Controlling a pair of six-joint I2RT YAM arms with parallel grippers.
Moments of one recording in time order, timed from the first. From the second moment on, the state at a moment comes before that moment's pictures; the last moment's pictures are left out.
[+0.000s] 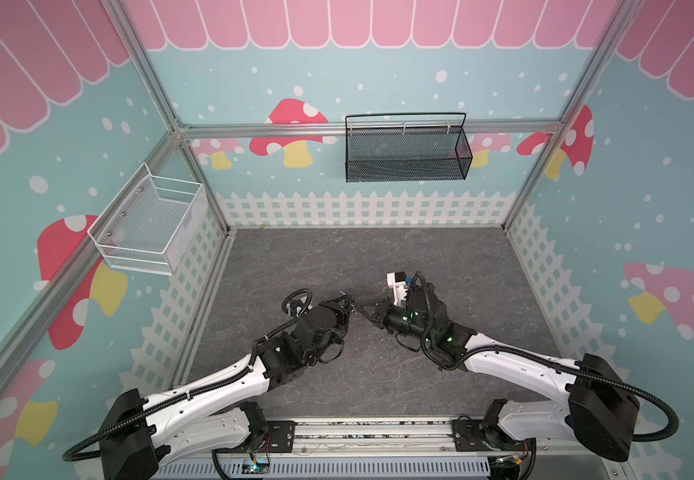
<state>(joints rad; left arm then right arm) -0.92 1.04 0.70 -0.03 -0.43 -1.85 0.86 1.28 0.73 0.34 -0.20 1.22</state>
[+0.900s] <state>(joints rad) -0.81 0.92 0.79 -0.31 -0.26 -0.81 0.82 1.07 0.89 -0.26 -0.09 0.61</state>
